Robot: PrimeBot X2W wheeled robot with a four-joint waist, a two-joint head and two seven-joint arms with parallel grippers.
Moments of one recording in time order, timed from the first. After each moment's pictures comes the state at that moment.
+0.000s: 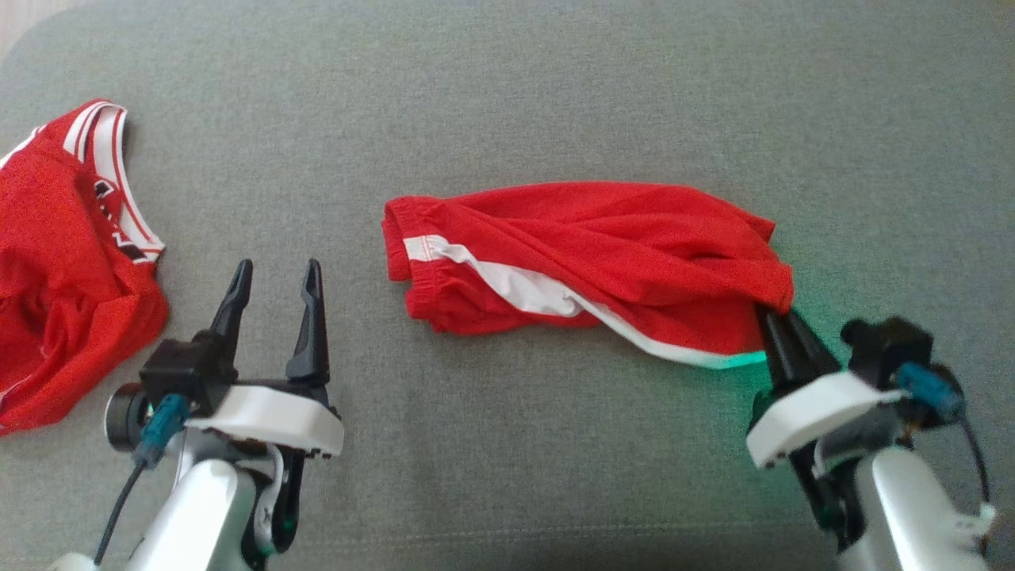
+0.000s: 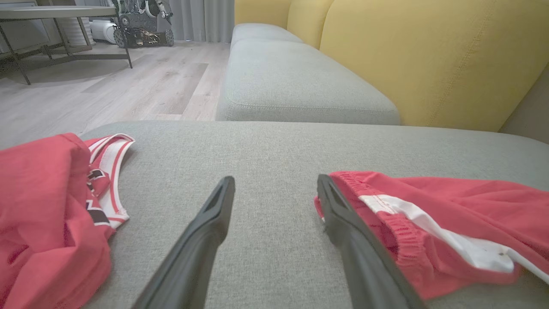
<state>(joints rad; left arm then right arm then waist) -0.16 0.25 -0.37 0.11 -0.38 0.23 -0.24 -0.10 -0.08 0.11 0.17 0.15 0.13 0.05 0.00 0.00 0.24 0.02</state>
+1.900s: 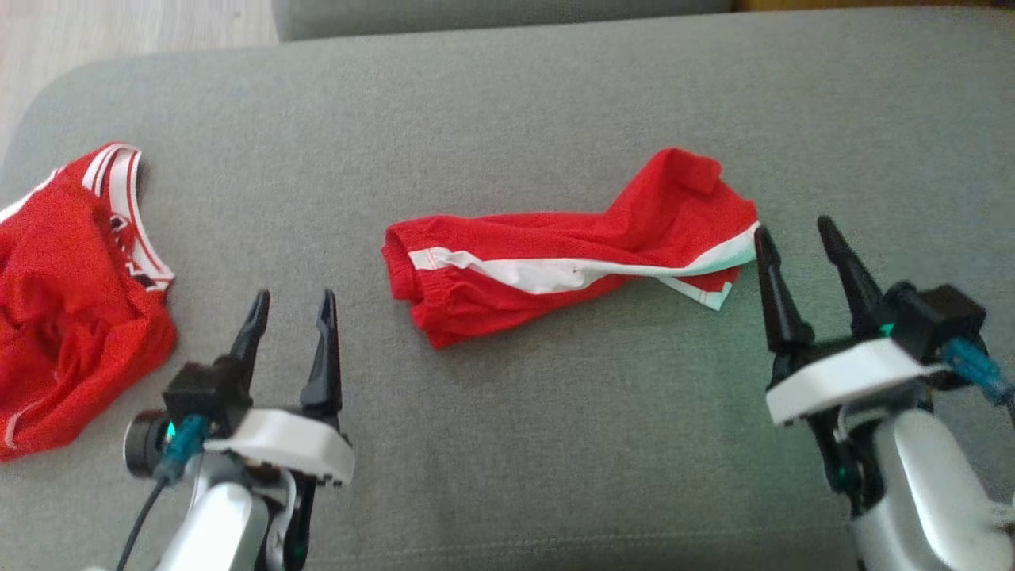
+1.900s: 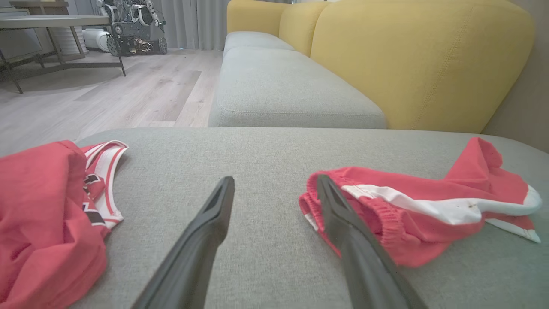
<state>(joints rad) -0.14 0.22 -0.37 0.17 -0.36 0.20 -0.25 -0.23 -0.14 0.12 0.23 0.26 0.13 -0.09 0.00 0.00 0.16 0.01</state>
